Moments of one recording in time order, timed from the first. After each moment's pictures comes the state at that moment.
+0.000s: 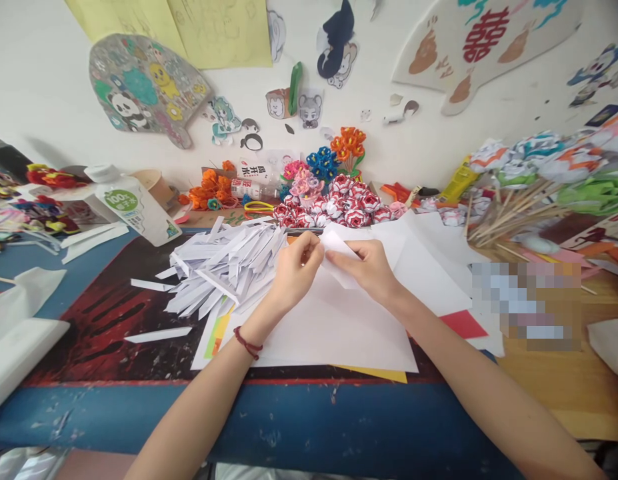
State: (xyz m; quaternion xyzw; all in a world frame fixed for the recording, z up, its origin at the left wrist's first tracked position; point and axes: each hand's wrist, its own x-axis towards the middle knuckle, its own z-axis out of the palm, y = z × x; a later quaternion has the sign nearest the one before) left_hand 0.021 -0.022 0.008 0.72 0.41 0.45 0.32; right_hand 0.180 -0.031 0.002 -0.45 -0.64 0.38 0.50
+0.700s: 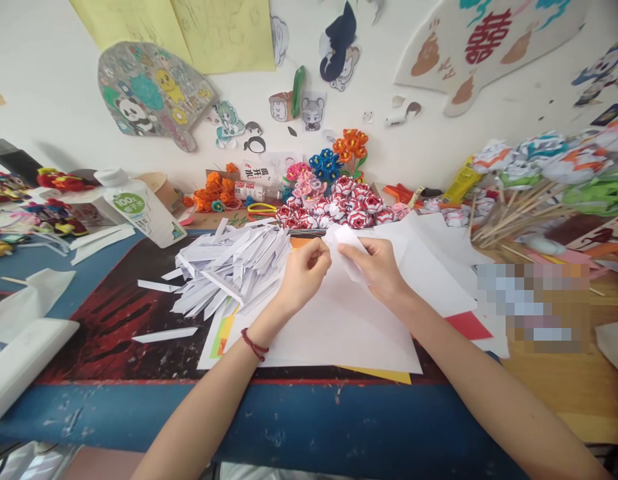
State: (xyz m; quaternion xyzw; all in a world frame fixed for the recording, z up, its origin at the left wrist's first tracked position) left_hand 0.026 -0.023 0.004 0.70 0.41 0.44 0.39; right_hand 0.180 -0.025 -0.001 -0.46 -0.53 0.41 0.58
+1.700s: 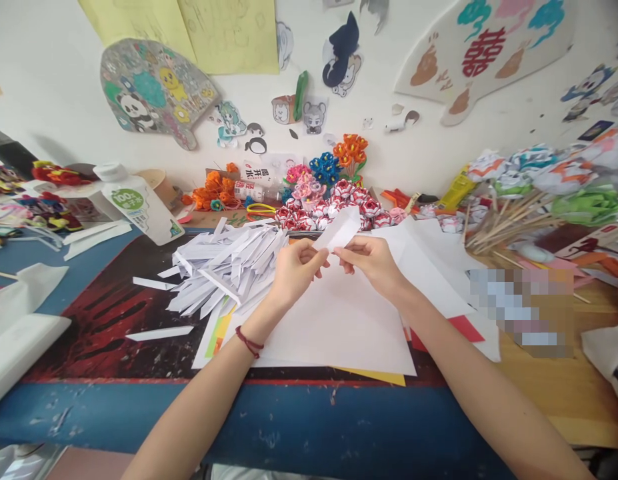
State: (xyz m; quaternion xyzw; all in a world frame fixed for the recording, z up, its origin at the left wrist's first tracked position) left_hand 0.022 -0.018 0.002 0.62 0.42 0.47 0.47; right_hand 0.192 -0.017 0.001 -0.41 -0.58 0.48 0.51
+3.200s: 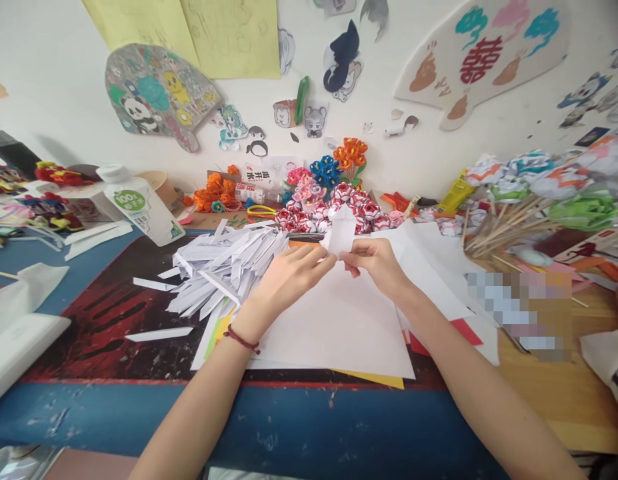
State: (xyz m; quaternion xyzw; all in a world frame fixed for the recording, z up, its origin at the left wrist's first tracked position) left_hand -0.004 -0.021 0.017 0.91 0.28 0.24 -0.20; right_hand 0.202 -0.015 0.009 -0.42 -0.61 0.47 0.48
